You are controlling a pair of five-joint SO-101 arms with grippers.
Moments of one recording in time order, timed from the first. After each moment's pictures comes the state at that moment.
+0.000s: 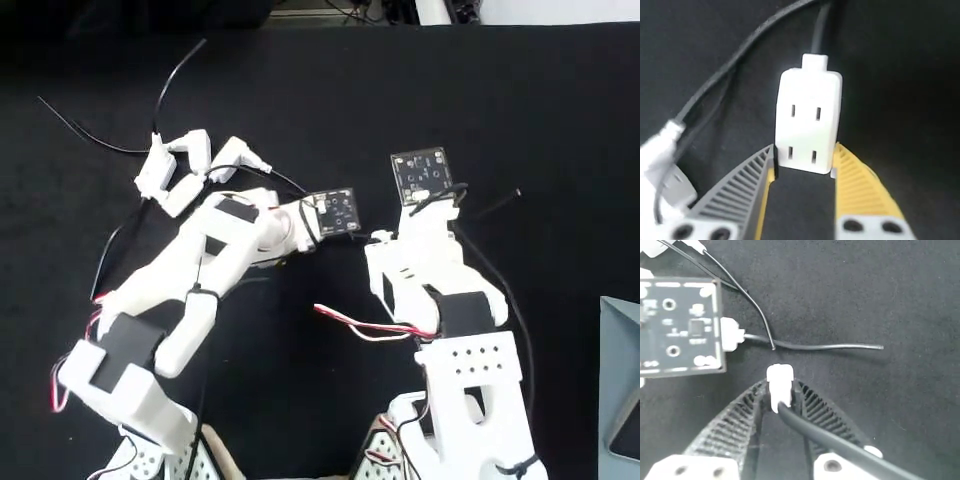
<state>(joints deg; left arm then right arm) 17.6 5.8 29.2 39.2 -58.8 -7.5 -56.6 57.6 58.8 3.8</state>
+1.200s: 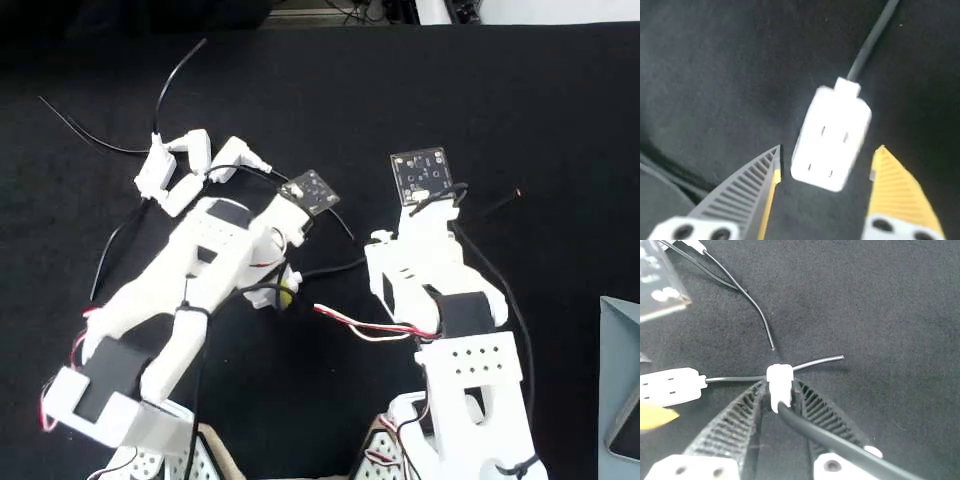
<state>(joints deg) 18.3 -2.7 31.8 58.5 -28.0 -7.5 -56.6 57.6 58.8 3.8</state>
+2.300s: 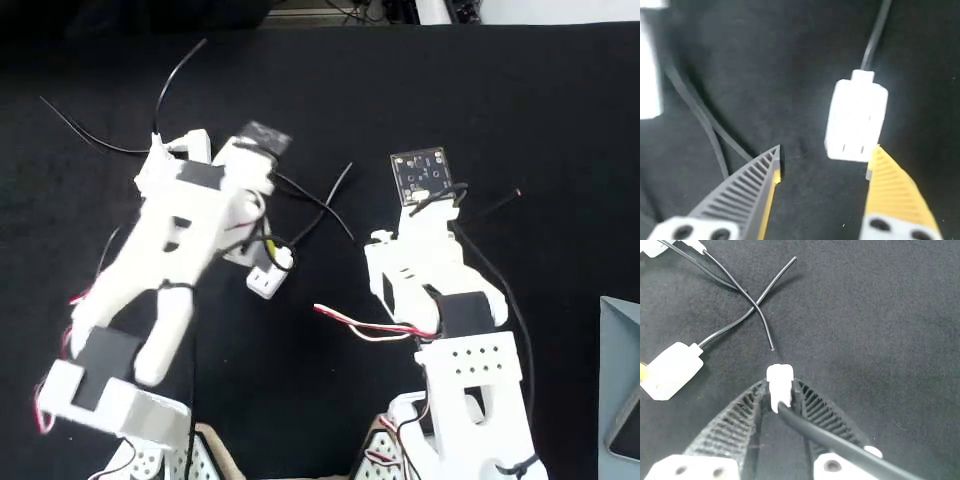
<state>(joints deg) 10.5 -0.7 17.2 72.7 -11.8 -7.5 -56.6 57.6 58.8 3.8</state>
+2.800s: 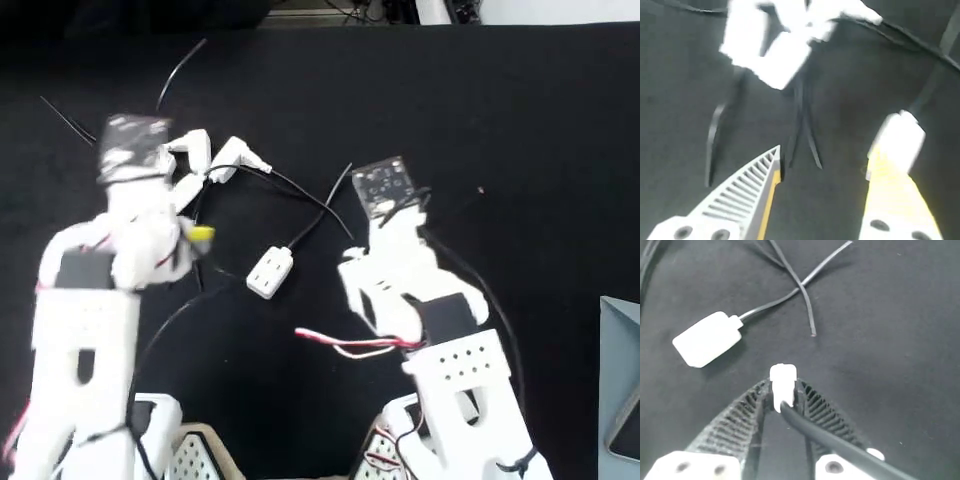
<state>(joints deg) -5.2 -46.1 40.5 67.7 -4.9 -17.1 -56.6 57.6 62.4 3.8</state>
